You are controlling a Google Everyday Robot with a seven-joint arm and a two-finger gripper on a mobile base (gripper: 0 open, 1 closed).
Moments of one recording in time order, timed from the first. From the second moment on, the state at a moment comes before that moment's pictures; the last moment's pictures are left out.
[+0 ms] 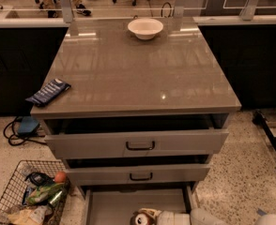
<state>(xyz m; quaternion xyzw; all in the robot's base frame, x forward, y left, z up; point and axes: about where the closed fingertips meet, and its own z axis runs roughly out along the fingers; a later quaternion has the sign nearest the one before) 0.401 -0.020 0.209 -0.51 0.58 0.40 0.49</state>
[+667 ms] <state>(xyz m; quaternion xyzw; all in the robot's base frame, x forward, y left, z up) 0.406 -0.044 0.297 -0.54 0.57 0.36 0.51</state>
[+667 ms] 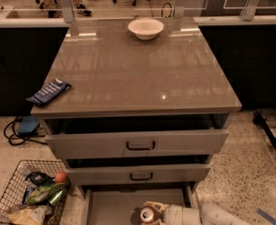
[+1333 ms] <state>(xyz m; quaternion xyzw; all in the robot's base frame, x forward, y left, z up) 0.412 -0.085 0.364 -0.52 0.56 0.38 0.52</state>
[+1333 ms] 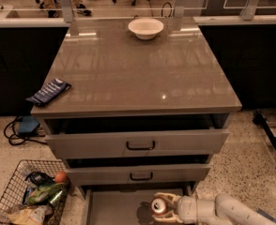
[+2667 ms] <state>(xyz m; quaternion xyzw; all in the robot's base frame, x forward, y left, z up) 0.400 -0.107 0.487 -0.46 0.62 0.37 0.52</state>
